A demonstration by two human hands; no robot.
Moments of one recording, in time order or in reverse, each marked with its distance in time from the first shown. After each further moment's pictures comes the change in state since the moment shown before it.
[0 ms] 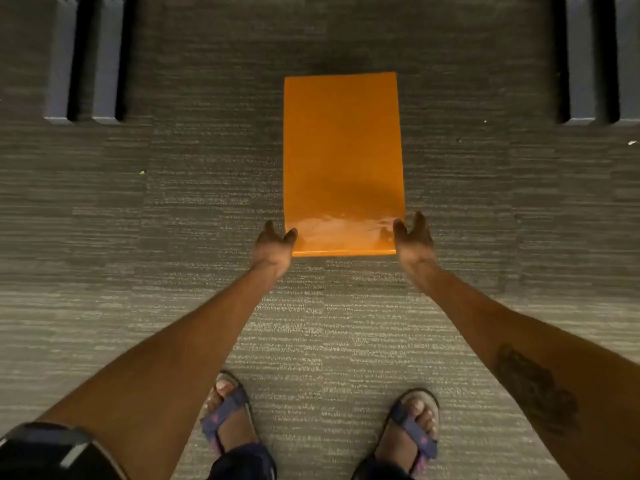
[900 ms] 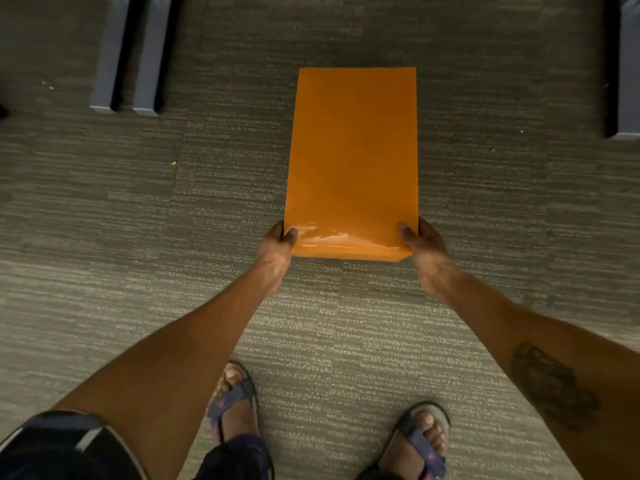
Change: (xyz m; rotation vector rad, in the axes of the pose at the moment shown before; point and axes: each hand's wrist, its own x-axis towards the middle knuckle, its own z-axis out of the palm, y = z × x) left_hand -0.005 -0.024 -0.011 -0.392 0.042 0.004; right_hand 0.005 -0.001 0.012 0.461 -0.229 0.003
